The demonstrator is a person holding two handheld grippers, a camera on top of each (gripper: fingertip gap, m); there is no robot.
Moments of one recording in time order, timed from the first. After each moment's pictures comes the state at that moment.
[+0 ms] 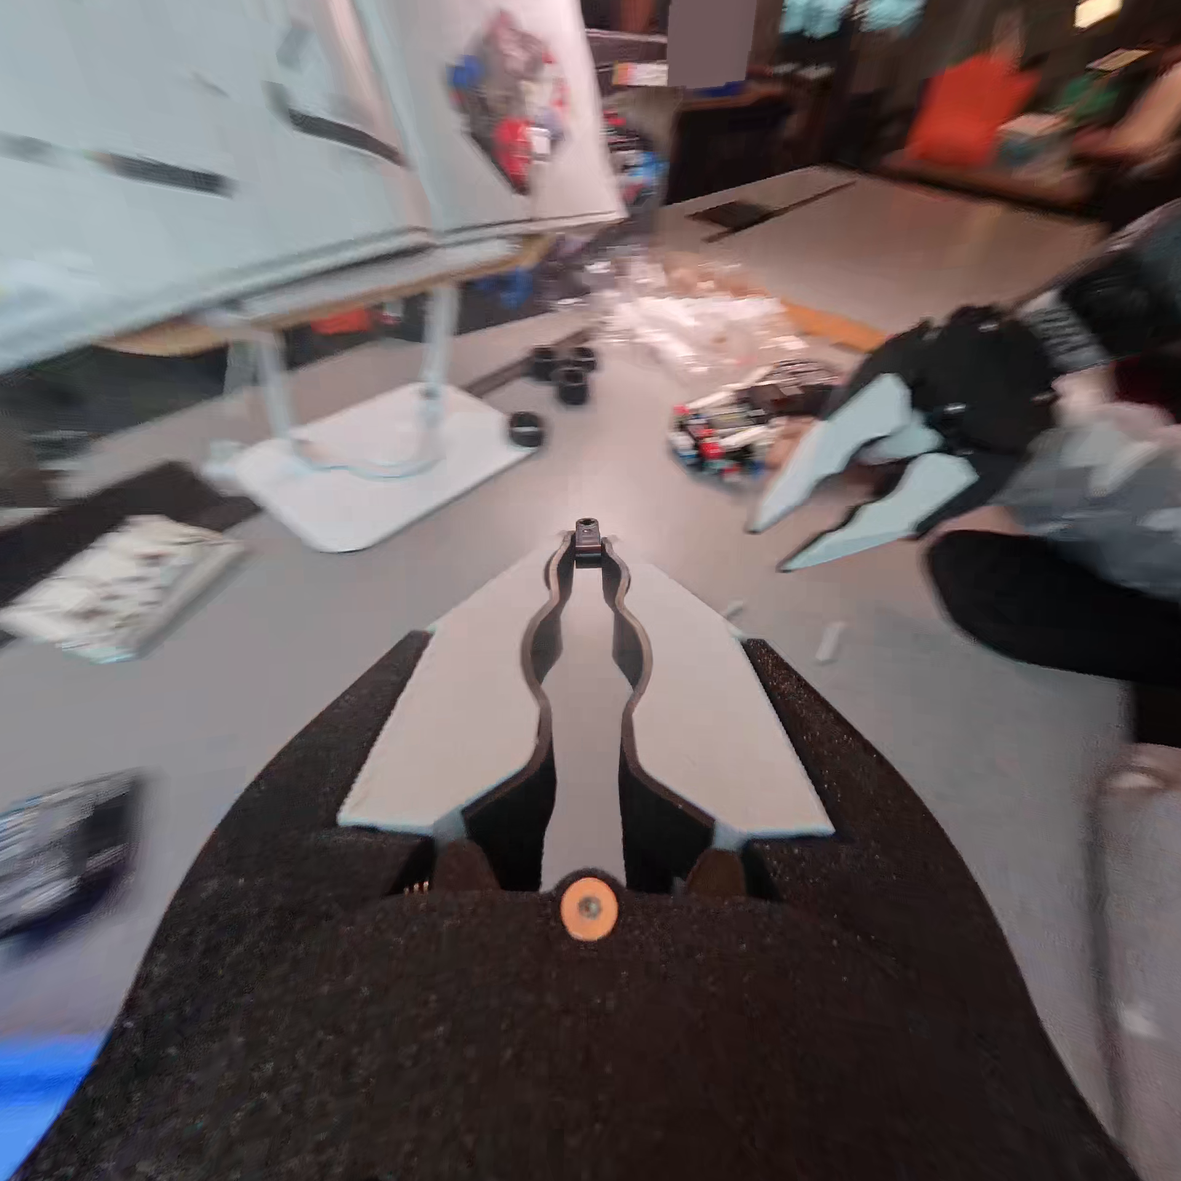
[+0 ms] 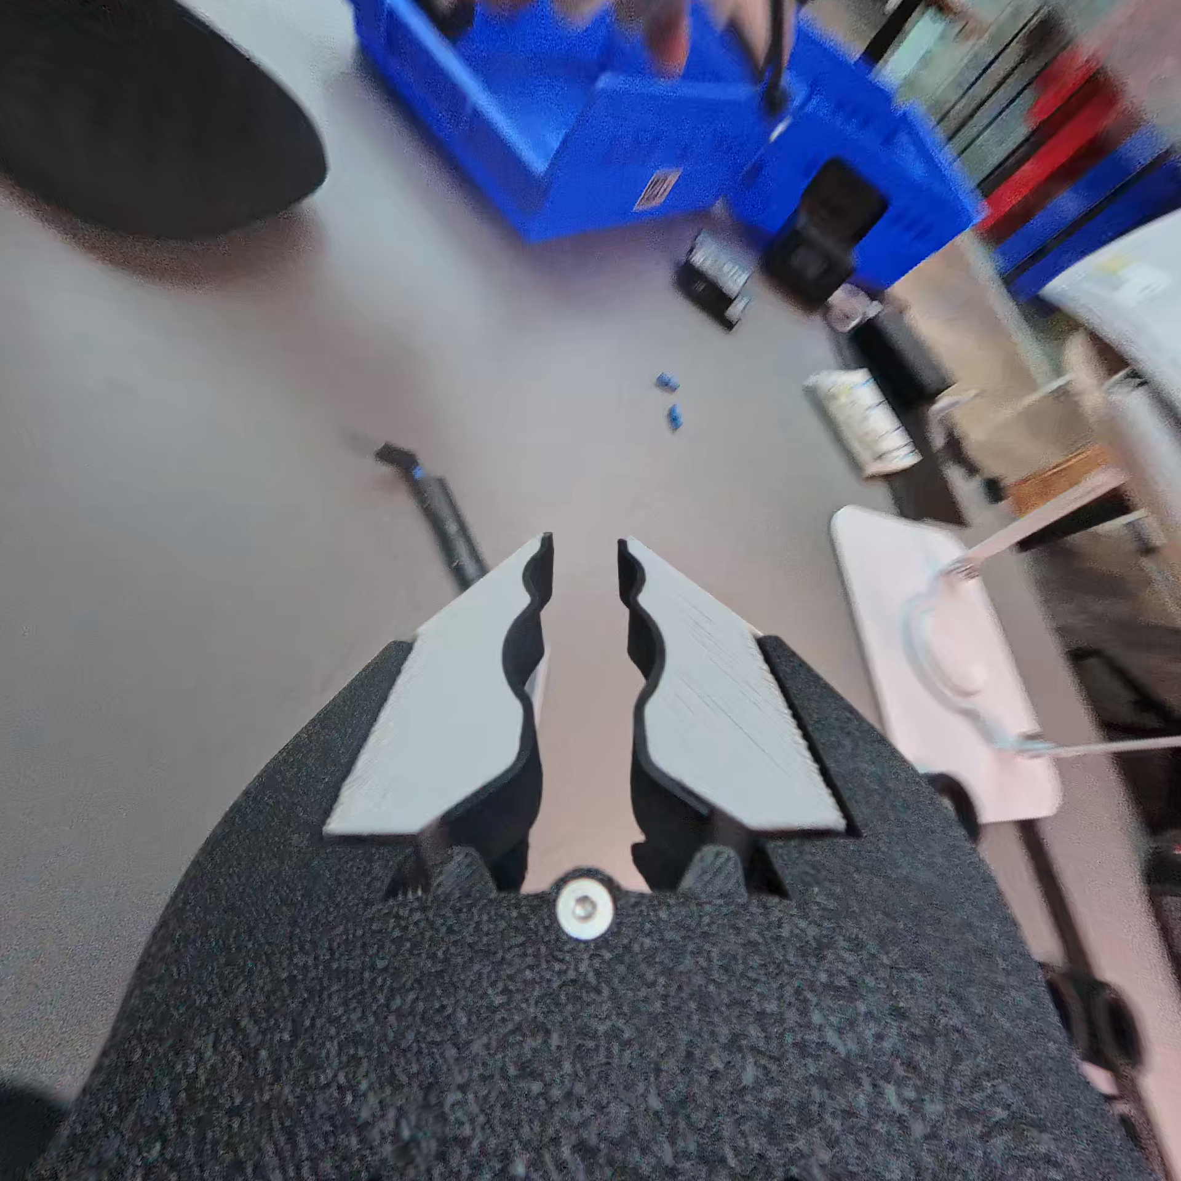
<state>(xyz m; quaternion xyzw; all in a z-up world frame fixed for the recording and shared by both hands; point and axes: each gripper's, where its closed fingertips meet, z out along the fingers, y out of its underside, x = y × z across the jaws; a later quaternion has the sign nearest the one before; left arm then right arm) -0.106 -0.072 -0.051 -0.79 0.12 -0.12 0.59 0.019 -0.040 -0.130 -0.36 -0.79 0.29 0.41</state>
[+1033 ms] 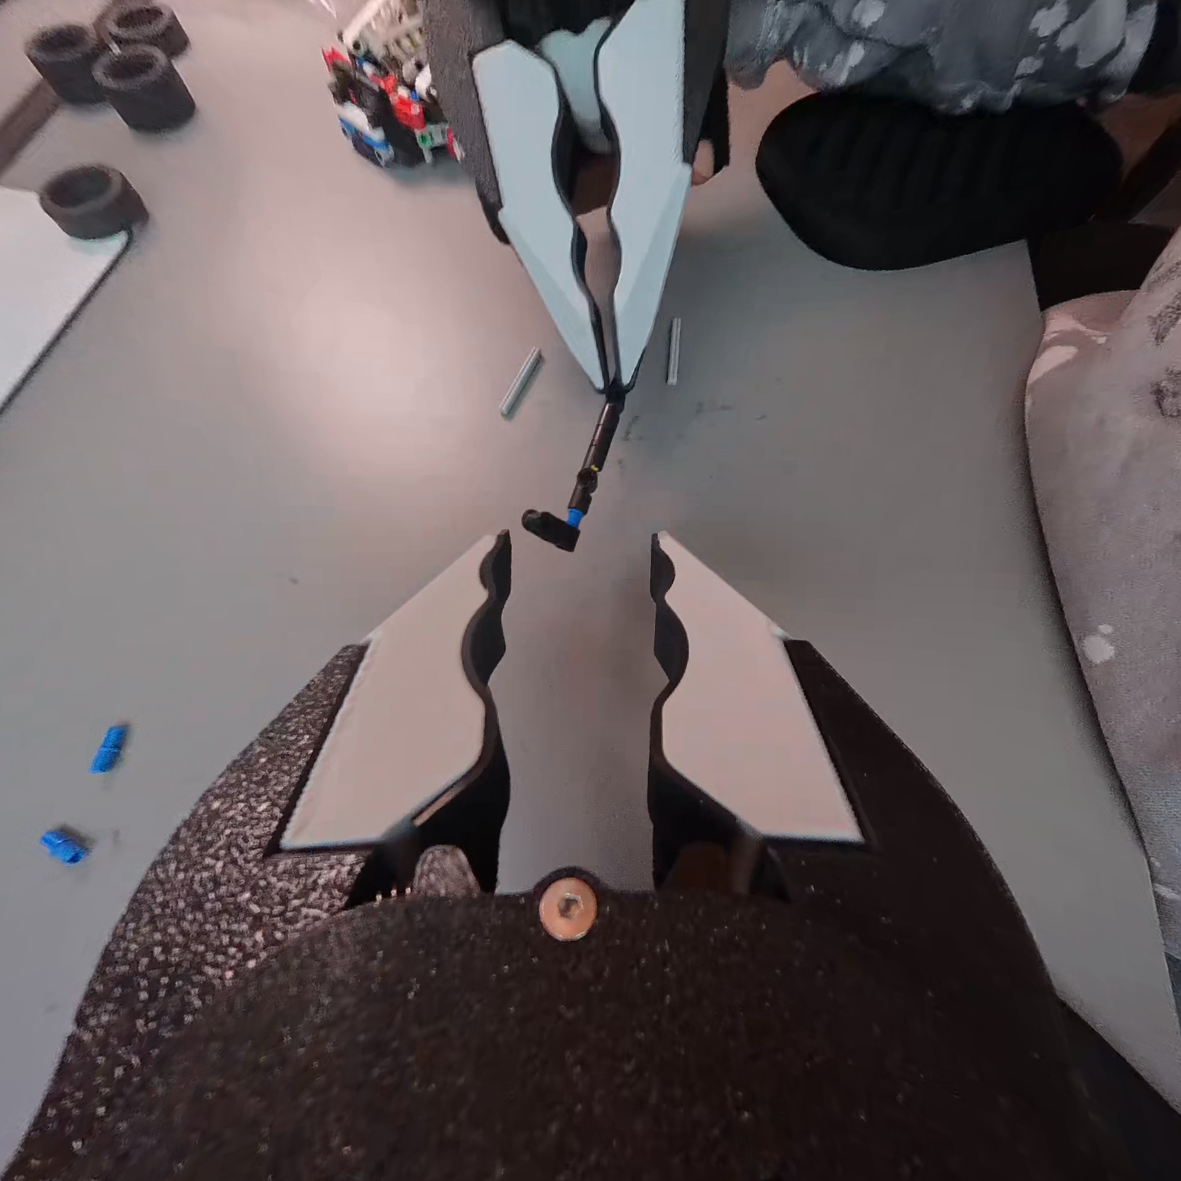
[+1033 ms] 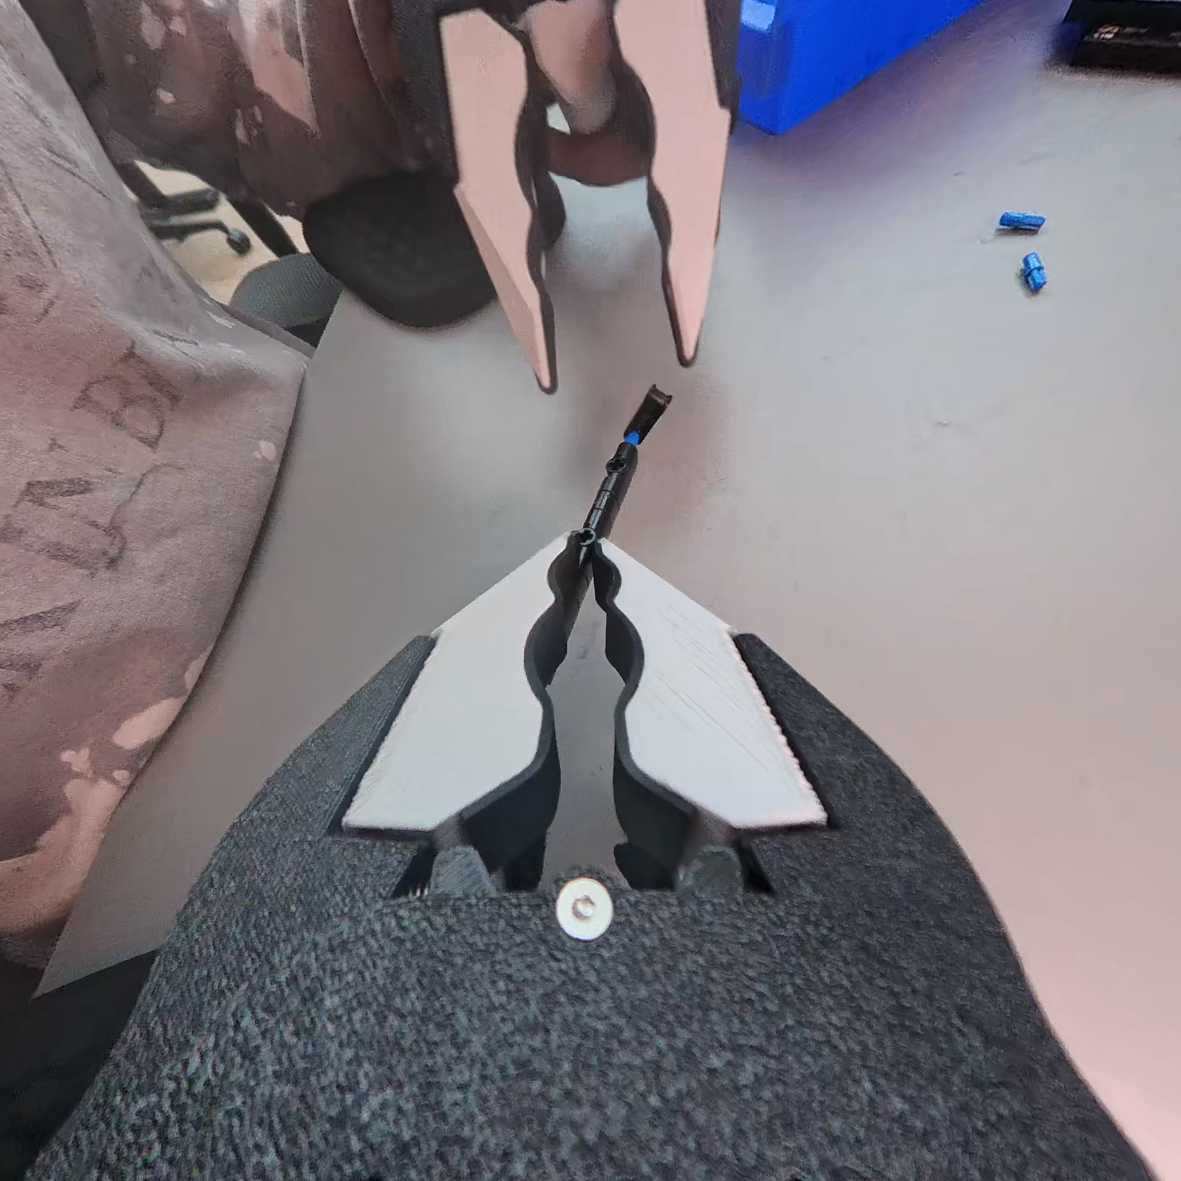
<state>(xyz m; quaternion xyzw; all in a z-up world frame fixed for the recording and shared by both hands) -0.018 -0.104 -0.176 -0.81 0.37 -0.19 0.41 0.030 -0.075 -0.178 -0.42 -0.77 0.46 0.11</state>
